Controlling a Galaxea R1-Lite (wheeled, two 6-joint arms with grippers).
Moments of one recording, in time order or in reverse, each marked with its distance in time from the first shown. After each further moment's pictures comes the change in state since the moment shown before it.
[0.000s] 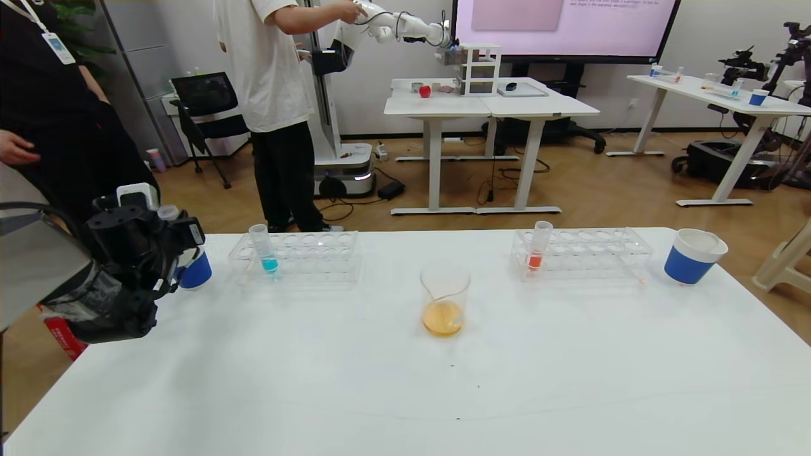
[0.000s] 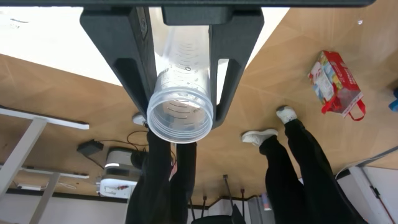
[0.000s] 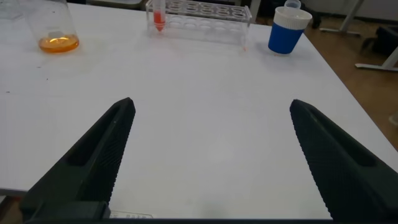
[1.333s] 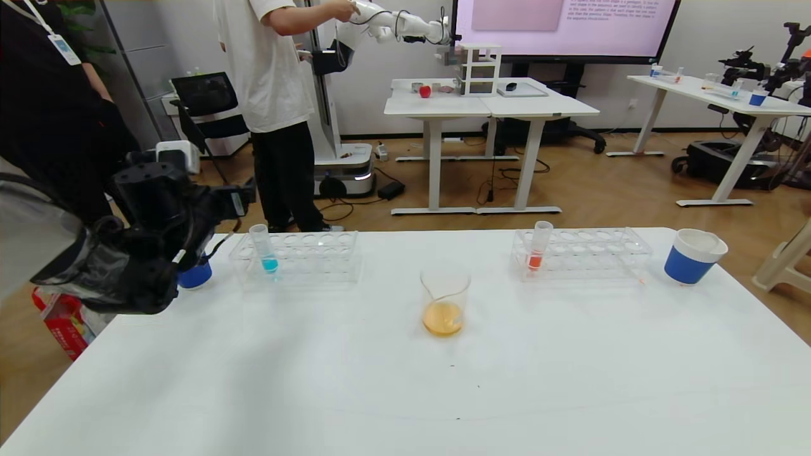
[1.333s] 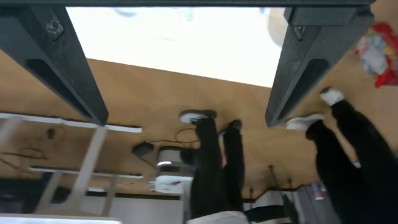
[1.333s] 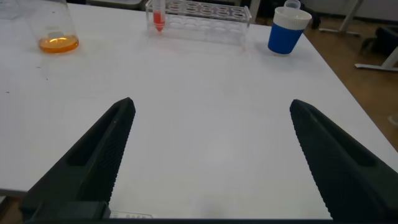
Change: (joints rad) left arm -0.224 -0.215 -0.009 0.218 0.000 -0.004; right arm 0.000 0.000 0.000 0.000 0.000 0.000
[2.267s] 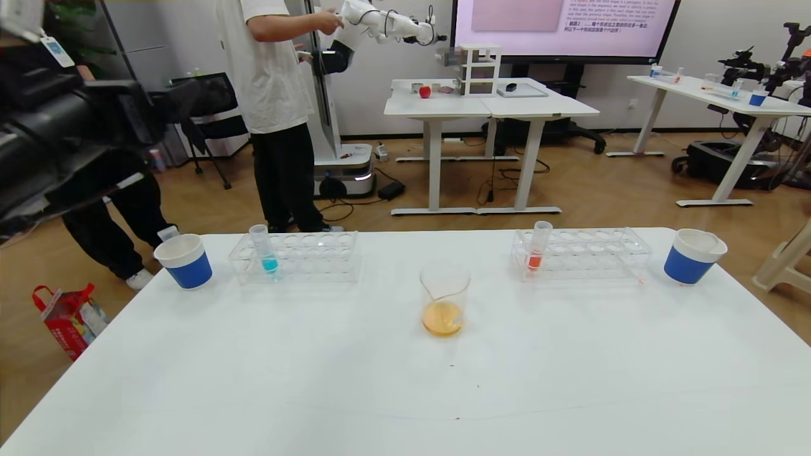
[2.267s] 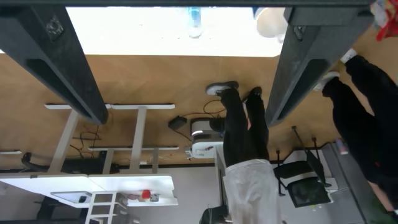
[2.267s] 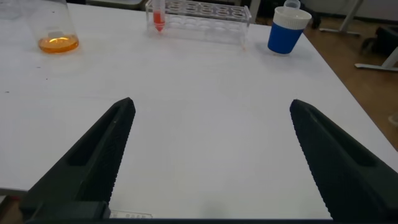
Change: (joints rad) left arm -0.130 -0.681 0.061 0.505 -0.005 0.054; right arm 0.000 0.000 0.000 0.000 0.000 0.000
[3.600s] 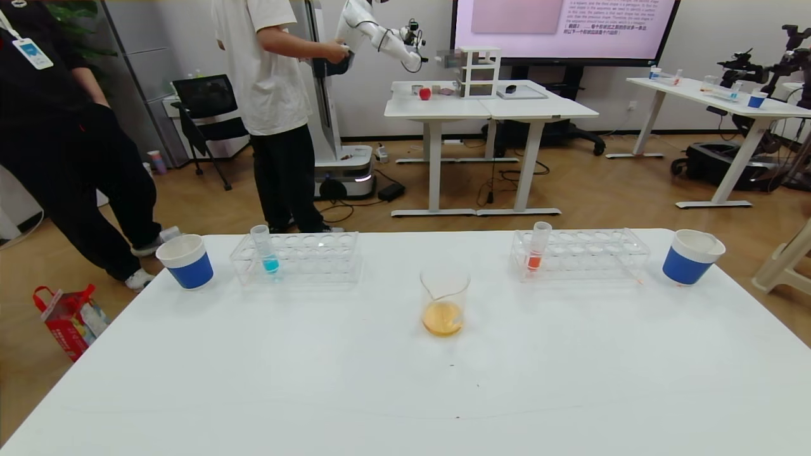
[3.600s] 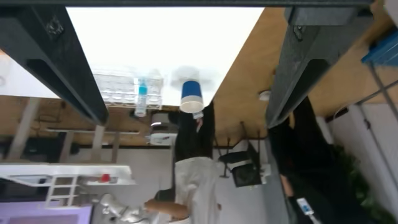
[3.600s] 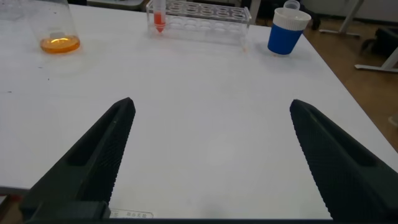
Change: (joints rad) left arm 0.126 -1.205 0.350 0.749 0.000 0.045; right arm 0.000 0.000 0.000 0.000 0.000 0.000
